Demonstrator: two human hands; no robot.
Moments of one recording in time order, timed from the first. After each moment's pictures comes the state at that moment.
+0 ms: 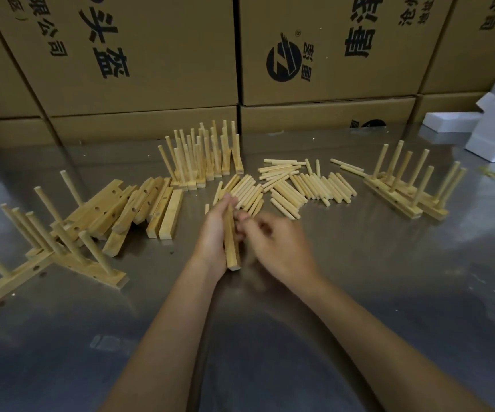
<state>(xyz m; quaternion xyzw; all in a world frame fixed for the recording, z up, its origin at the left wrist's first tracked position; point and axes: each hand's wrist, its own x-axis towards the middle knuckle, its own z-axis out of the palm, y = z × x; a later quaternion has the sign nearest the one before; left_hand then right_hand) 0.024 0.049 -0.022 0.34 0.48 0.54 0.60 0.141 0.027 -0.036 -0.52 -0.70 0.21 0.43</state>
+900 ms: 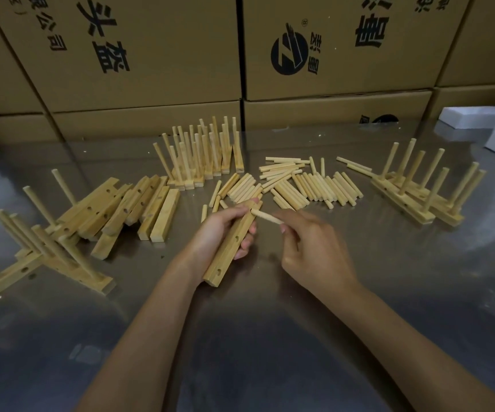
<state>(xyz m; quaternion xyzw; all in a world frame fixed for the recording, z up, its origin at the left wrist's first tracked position) 0.020 0.062 -0.025 0.42 0.40 0.45 0.68 0.194 0.028 -0.028 -0.53 -0.77 0.06 0.35</state>
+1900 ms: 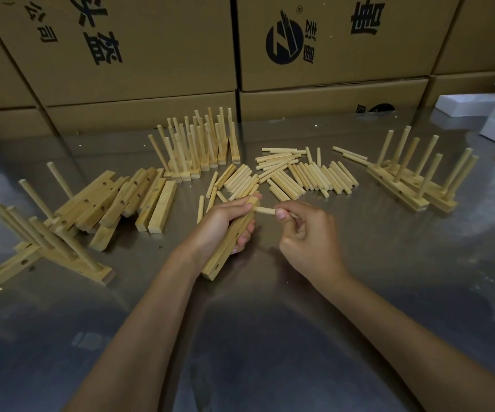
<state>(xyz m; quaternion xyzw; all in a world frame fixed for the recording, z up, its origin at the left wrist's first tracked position) 0.022 0.054 -0.024 0.48 0.45 0.41 0.63 0.188 0.032 -0.041 -0.51 -0.68 0.16 0.50</state>
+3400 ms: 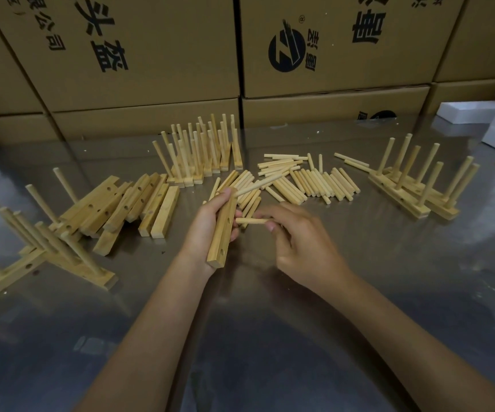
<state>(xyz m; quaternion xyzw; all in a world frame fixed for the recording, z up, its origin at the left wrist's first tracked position) 0.025 0.053 -0.017 0.31 0.47 0.57 0.60 0.188 0.026 -0.022 -0.41 -0.80 0.13 0.41</state>
